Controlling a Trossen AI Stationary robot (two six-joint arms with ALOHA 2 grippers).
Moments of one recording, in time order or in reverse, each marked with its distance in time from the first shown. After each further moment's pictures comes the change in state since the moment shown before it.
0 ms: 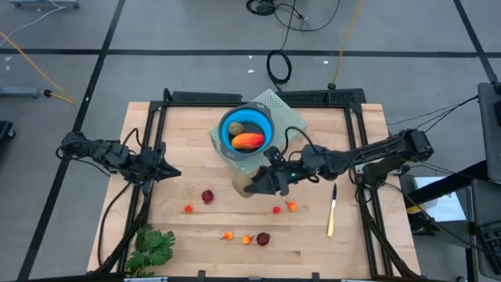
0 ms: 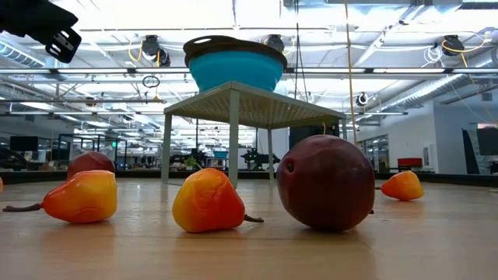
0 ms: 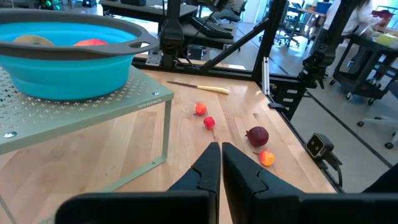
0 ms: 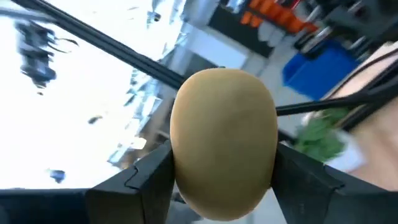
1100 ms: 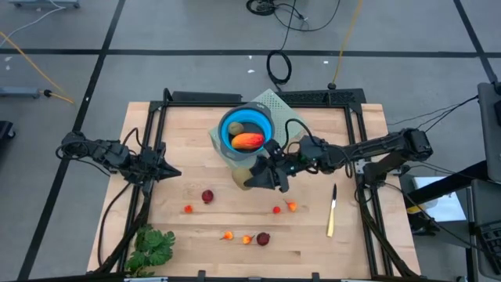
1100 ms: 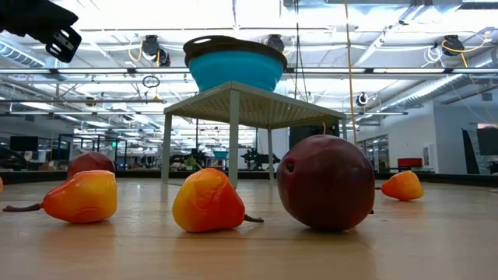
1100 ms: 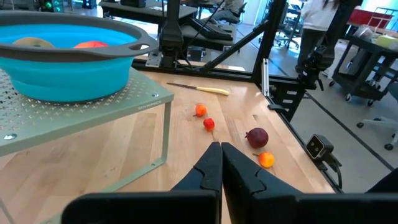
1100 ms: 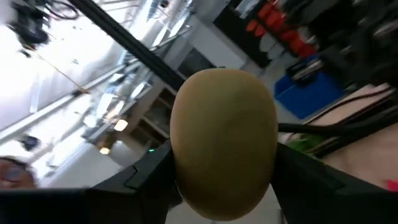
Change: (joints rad) left arm 0.000 0.000 -0.001 0.007 0.000 0.002; right arm -0.079 0.000 0.000 -0.002 -0.094 -0.219
